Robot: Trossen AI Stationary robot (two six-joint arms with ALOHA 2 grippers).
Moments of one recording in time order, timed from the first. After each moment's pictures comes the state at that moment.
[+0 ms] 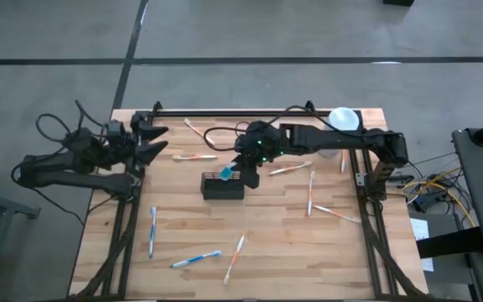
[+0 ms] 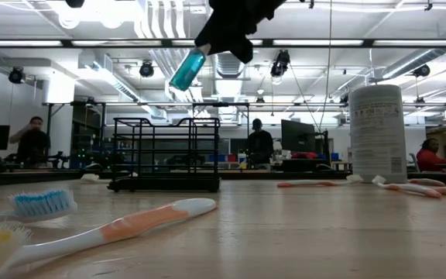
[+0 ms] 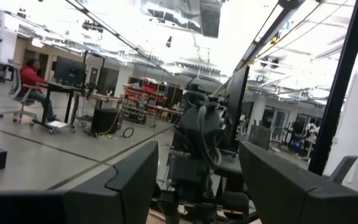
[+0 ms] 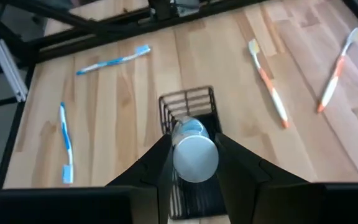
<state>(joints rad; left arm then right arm) 0.01 0.51 0.68 0.08 -0.21 -0.19 -0.11 1.77 1.60 -0.53 -0.16 0.20</state>
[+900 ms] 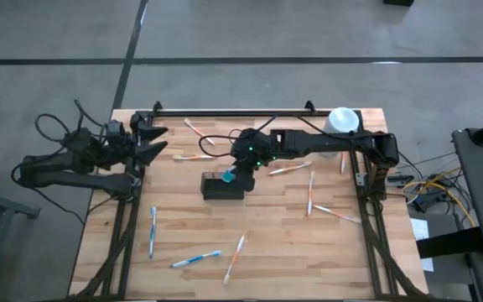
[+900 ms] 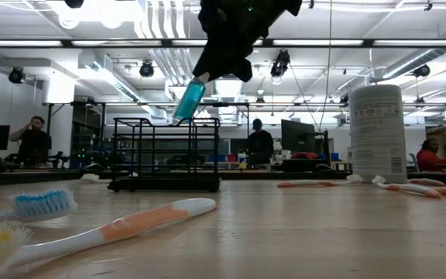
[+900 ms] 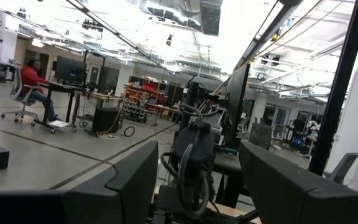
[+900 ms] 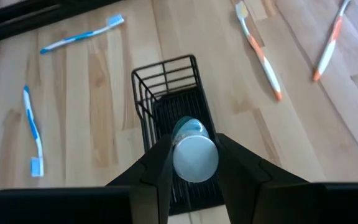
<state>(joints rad) 0.01 0.50 0.68 0.07 -0.21 -0.18 -0.10 1.85 1.59 -0.55 -0.10 0.23</state>
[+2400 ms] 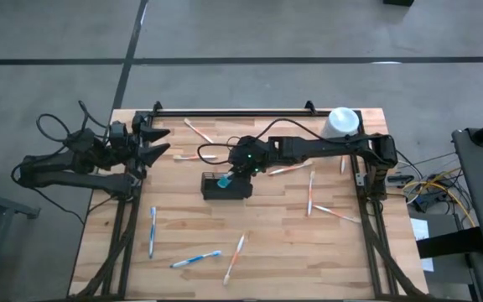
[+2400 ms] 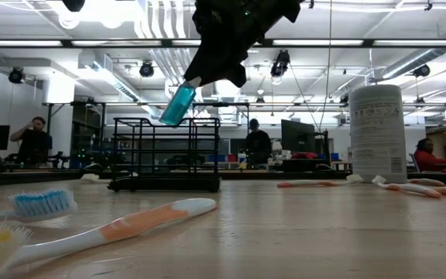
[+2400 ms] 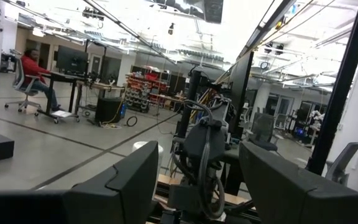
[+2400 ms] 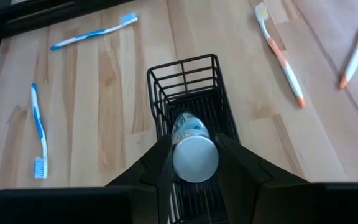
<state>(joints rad) 0.01 0.51 0.68 0.01 -0.21 -0.19 -0.07 1.87 1.54 -0.44 -0.10 0.22</state>
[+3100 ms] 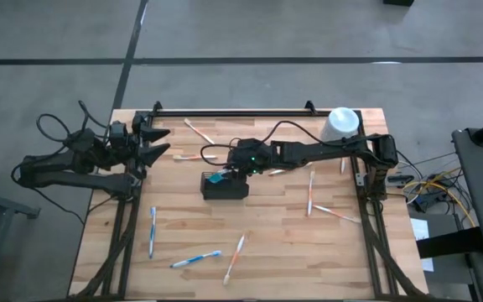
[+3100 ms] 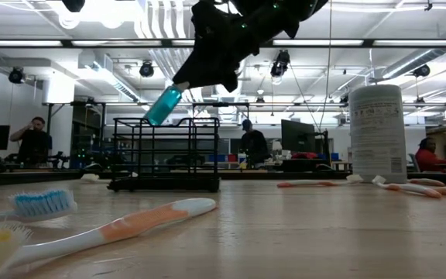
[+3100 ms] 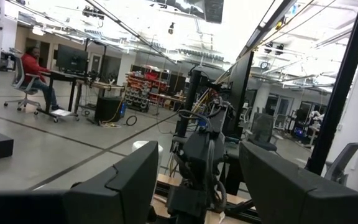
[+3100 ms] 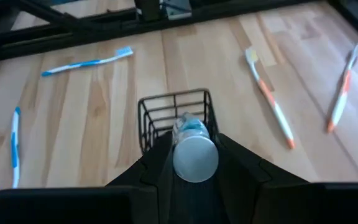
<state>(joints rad) 0.01 0.51 0.68 0.01 -0.21 -0.19 -0.07 1.87 1.40 -0.12 -0.05 0.16</state>
